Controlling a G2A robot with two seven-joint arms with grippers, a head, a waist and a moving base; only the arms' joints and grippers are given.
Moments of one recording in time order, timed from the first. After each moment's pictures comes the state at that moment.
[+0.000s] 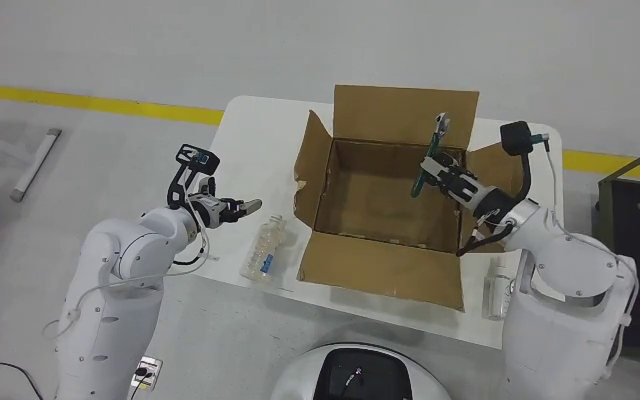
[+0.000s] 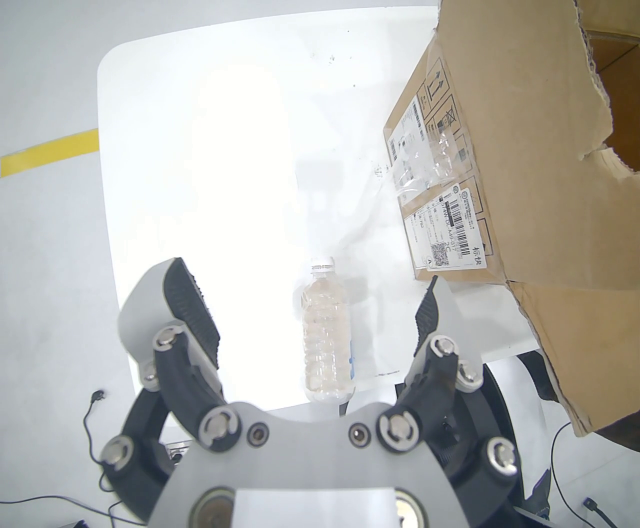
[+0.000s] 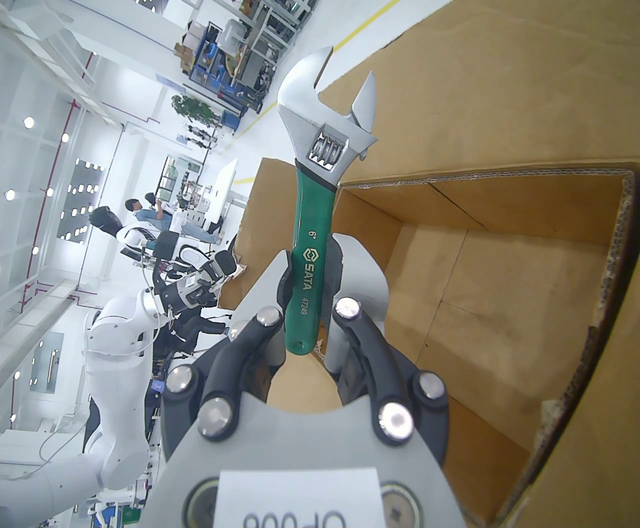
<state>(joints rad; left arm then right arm) 1.00 -1.17 -1.45 -1.78 0.90 -0.19 -1.01 -1.07 -1.58 1.81 -2.00 -0.63 0.01 1.17</state>
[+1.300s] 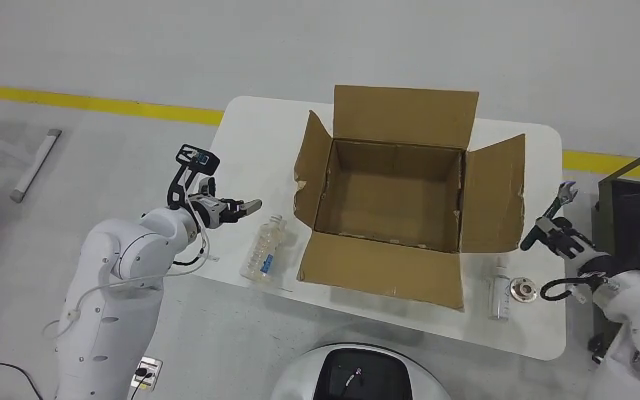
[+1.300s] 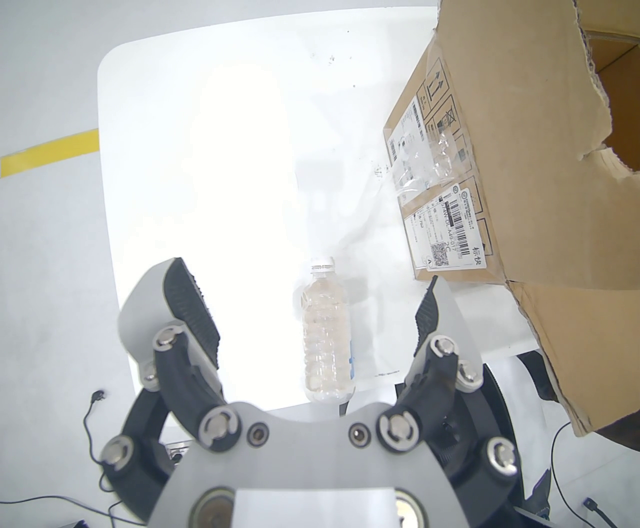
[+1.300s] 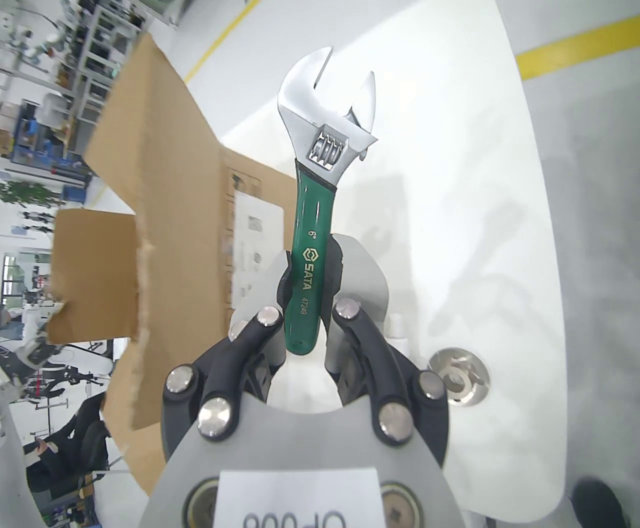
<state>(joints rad) 1.00 -1.17 -1.45 -1.78 0.90 -0.19 -1.01 -1.37 -1.45 2.17 -2.12 -0.80 0.05 1.17</state>
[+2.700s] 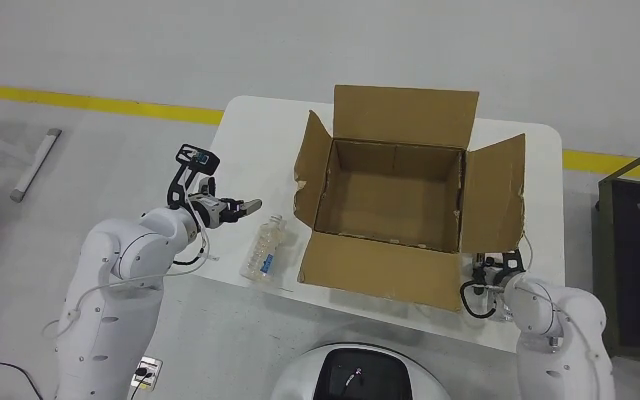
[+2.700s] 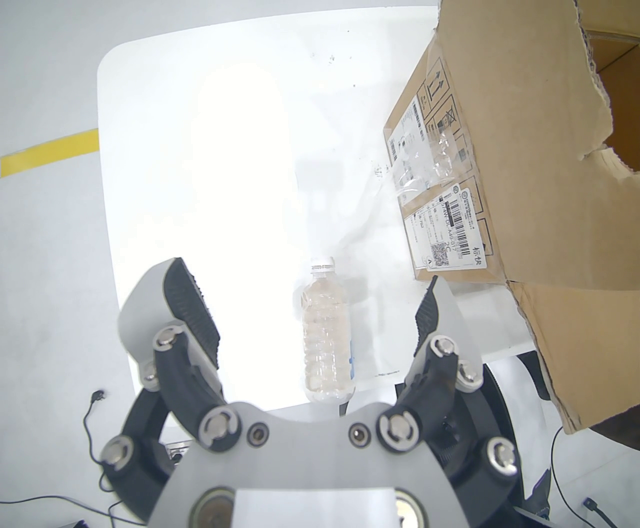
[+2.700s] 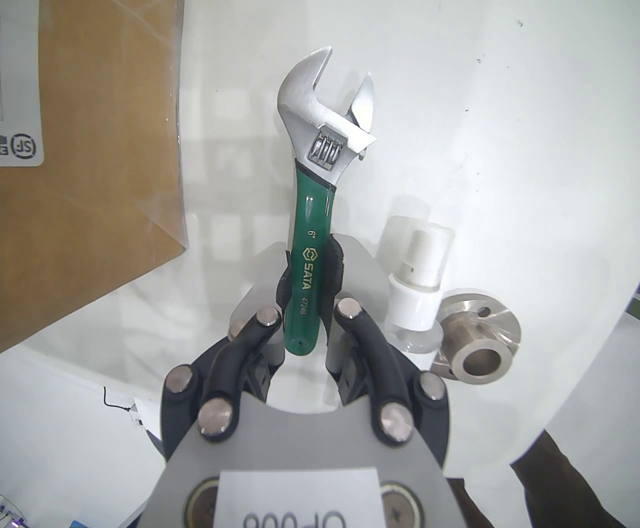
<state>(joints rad) 1.00 -1.17 -1.45 -1.78 0.90 -0.19 -1.01 -1.39 -1.39 1.78 -1.92 -1.33 0.00 1.25</state>
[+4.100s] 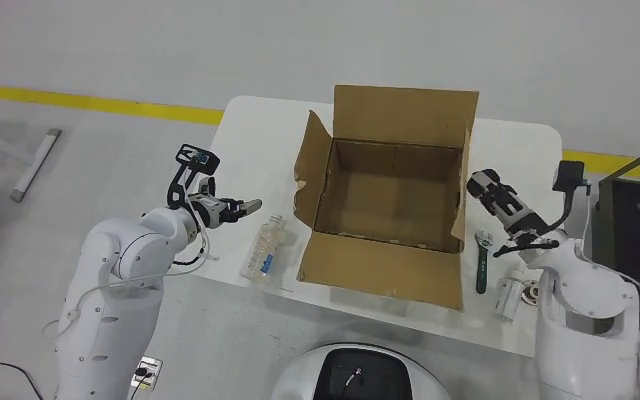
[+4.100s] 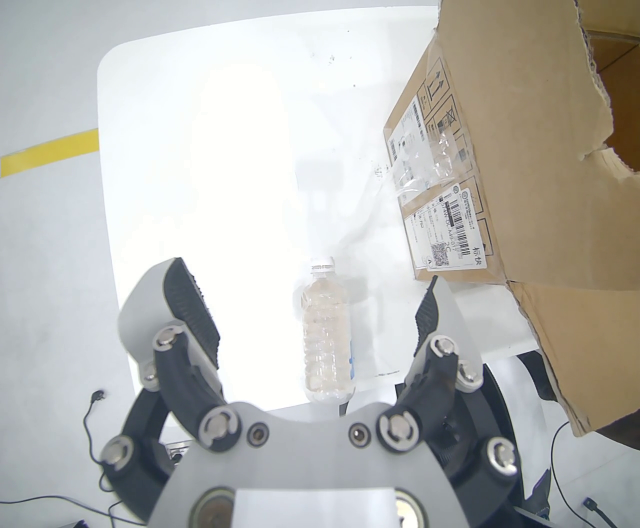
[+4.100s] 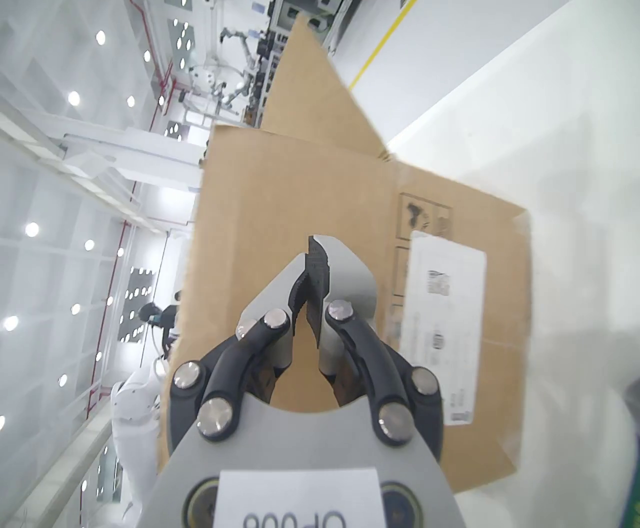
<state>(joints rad) 1.00 -1.17 -1.45 -1.78 0.90 -0.19 -1.01 -1.24 -1.37 1.86 -1.83 -0.24 -0.04 0.79</state>
